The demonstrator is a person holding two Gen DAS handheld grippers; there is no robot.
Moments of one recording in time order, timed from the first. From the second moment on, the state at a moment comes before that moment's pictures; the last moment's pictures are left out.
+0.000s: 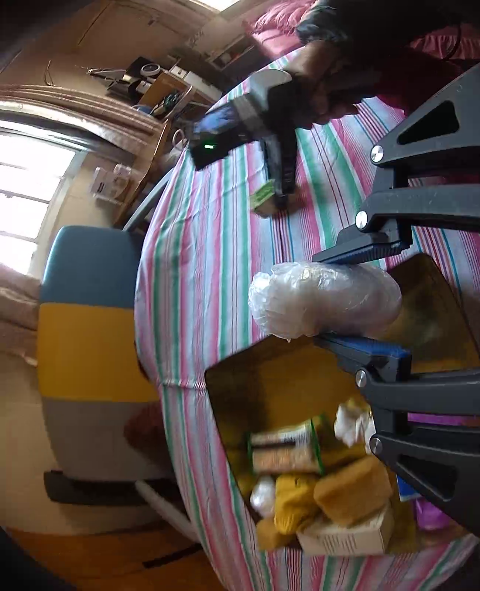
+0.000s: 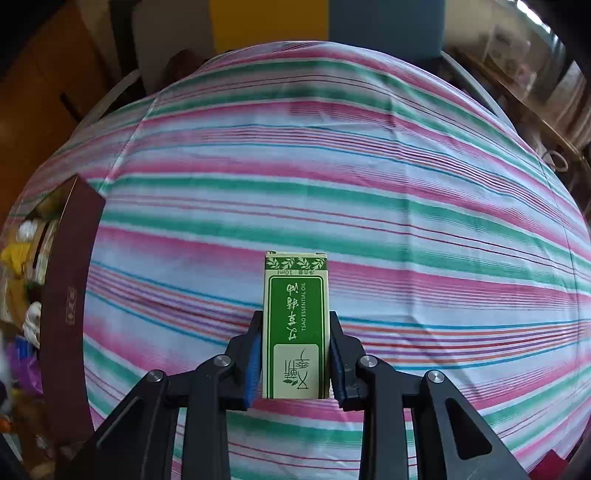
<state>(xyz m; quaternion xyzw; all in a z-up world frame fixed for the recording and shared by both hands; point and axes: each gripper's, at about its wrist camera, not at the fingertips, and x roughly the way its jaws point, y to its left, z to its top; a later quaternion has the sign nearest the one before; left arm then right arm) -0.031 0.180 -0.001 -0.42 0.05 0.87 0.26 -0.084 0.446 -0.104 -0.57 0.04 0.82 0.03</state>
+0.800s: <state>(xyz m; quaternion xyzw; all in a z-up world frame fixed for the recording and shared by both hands) 0.004 0.083 -0.011 -0.41 0.02 0.90 0.18 -0.061 0.417 -0.125 -0.53 -0.04 0.85 0.03</state>
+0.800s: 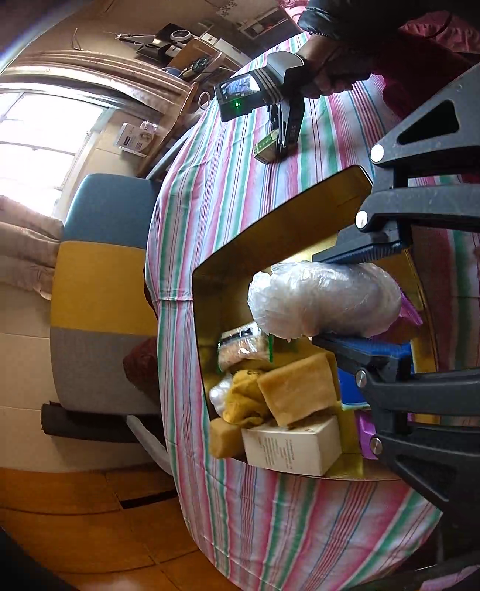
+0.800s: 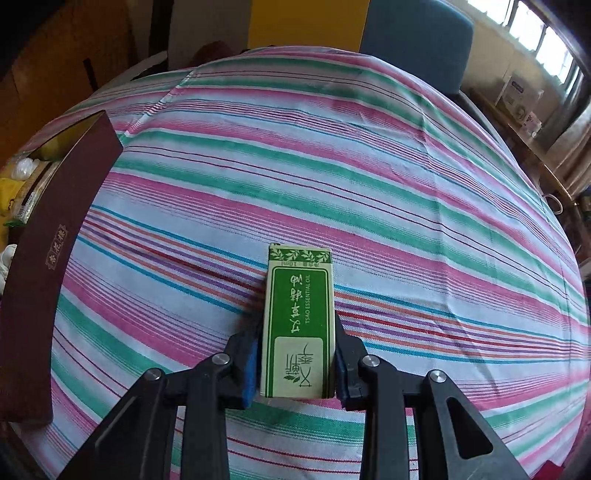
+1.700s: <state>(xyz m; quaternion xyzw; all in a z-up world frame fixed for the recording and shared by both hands) -0.068 0.068 -0.028 -0.49 -0.14 0.83 0.22 -0.059 0.405 -0.124 -0.52 -0.08 0.85 0.05</state>
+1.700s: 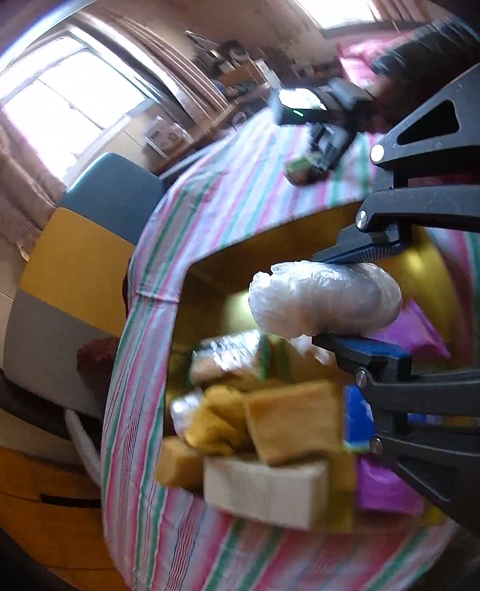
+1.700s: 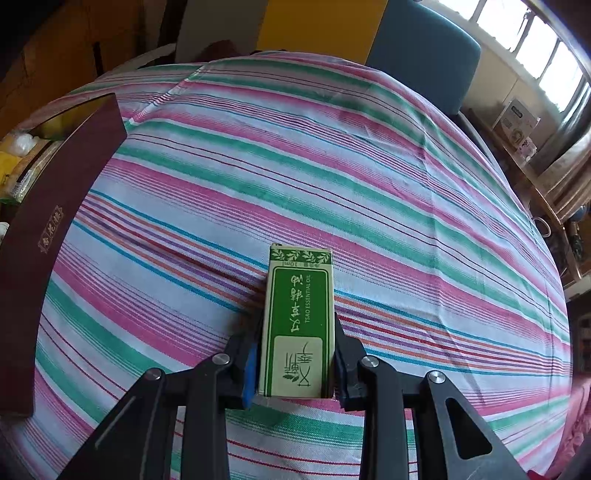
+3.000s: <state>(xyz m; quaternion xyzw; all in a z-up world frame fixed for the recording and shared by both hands) -0.024 0.049 -0.020 -0.39 0.04 0.92 0.02 -0.068 0.396 -0.122 -0.51 -0.09 0.85 0.06</state>
